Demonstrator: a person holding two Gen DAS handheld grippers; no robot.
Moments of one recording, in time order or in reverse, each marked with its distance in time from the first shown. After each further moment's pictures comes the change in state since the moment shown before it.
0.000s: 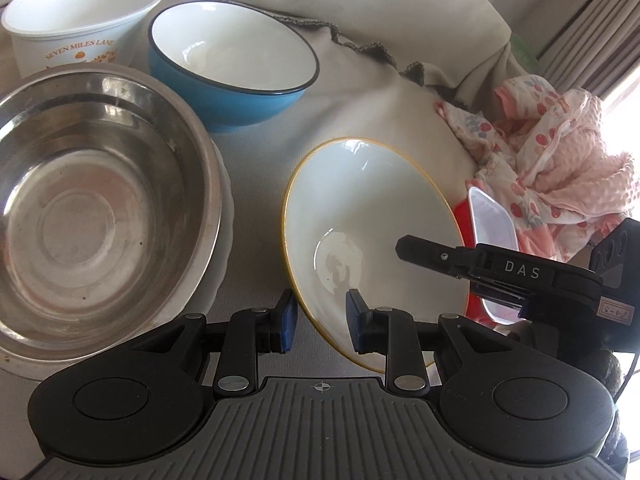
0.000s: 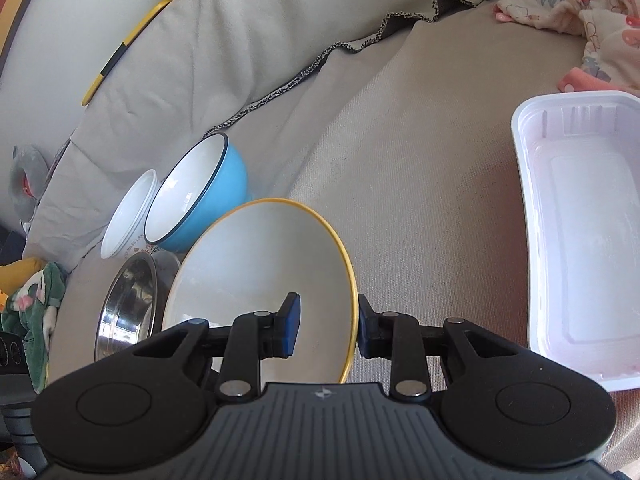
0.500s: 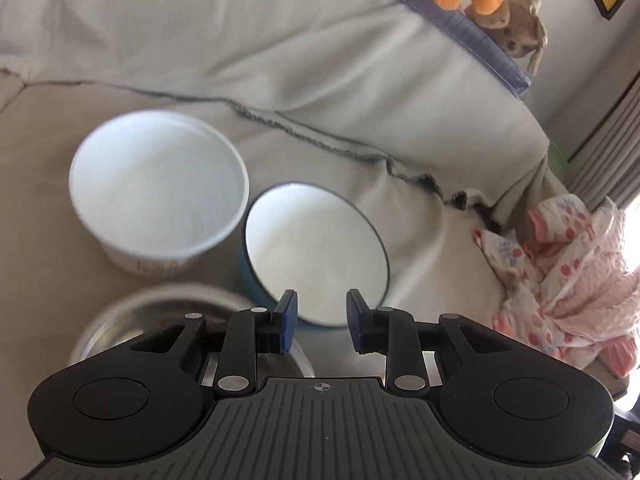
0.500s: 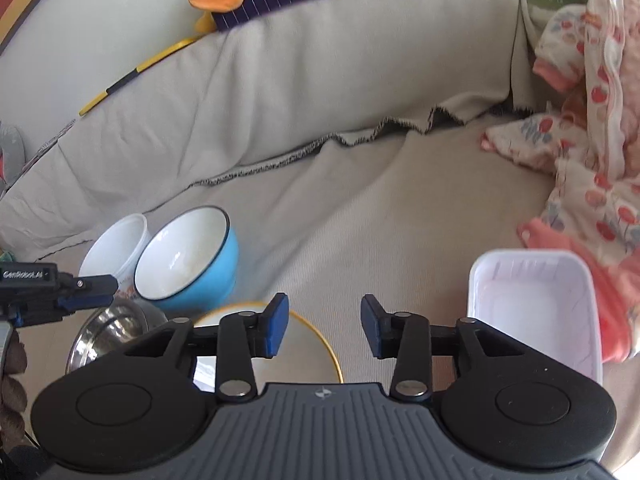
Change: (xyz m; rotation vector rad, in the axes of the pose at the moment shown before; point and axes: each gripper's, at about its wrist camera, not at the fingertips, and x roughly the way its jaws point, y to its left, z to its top) left arm -0.066 0.040 0.123 -0.066 -0.200 0.095; right arm -0.054 0.054 0.044 -0.196 -0.188 -0.197
